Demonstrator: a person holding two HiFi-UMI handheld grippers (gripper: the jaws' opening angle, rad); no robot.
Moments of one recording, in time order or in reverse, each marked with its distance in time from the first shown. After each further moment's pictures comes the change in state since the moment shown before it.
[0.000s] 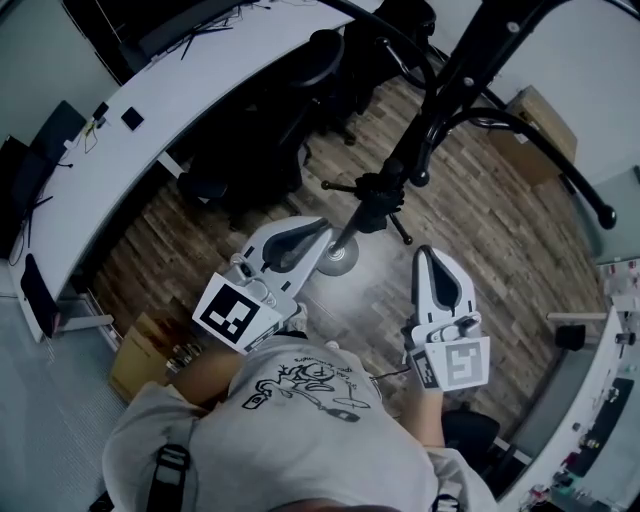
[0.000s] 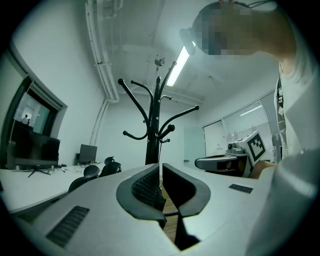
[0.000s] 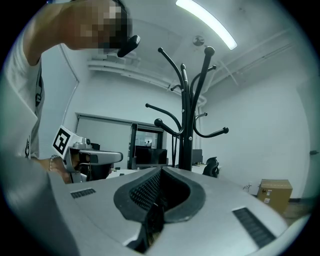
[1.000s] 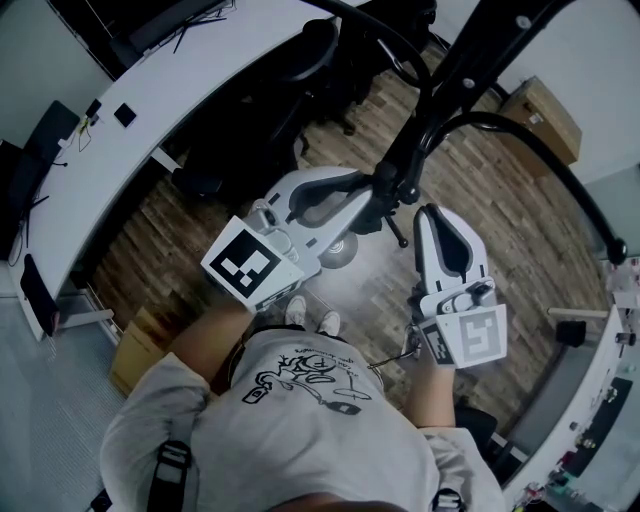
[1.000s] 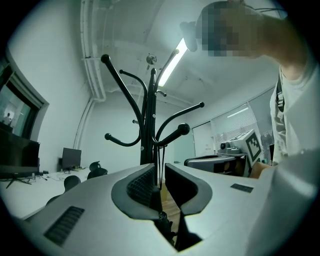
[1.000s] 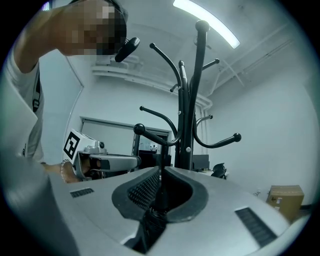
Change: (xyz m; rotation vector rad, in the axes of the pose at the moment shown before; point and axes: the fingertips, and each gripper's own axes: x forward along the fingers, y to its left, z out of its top) left arm 0.095 0.013 0.021 0.042 -0.018 -0.156; right arm 0.059 -0.039 0.026 -0.015 -0.061 0.078
